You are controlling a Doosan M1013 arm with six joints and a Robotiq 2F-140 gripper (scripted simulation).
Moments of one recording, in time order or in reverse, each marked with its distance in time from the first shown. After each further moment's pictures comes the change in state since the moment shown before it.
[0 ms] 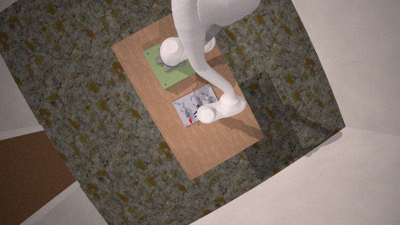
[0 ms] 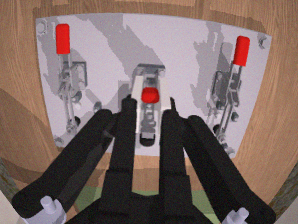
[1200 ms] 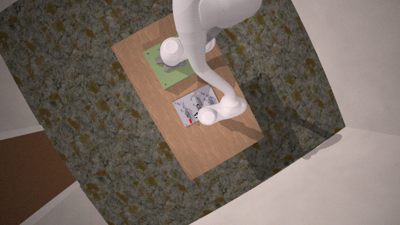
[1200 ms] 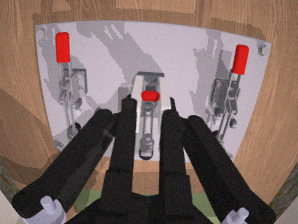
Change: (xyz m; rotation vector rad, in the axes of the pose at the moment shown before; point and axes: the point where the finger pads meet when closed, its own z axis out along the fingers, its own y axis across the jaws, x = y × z) arm 0.011 0.000 0.002 0.000 -0.001 -0.003
